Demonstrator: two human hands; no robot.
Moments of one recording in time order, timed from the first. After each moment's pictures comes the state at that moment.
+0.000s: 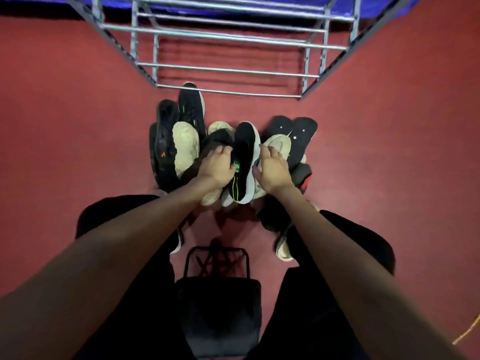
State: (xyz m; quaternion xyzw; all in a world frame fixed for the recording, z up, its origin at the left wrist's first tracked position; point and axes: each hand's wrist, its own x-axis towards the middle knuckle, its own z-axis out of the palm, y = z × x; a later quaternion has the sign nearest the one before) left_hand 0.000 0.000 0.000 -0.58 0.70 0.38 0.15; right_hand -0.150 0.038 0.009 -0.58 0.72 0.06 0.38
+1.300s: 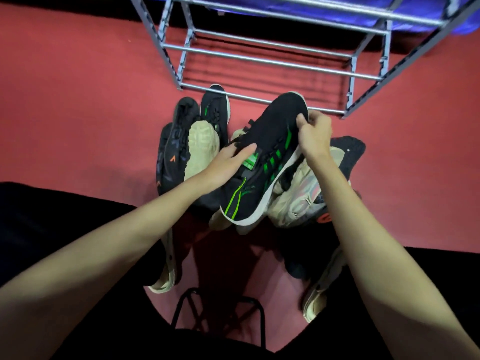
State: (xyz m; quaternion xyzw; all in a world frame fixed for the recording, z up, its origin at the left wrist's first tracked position) left_hand 0.048 0.006 -0.086 -0.58 0.50 0.61 -0.20; right_hand -0.136 -0.036 -0.090 -0.40 0.76 -0.35 0.38
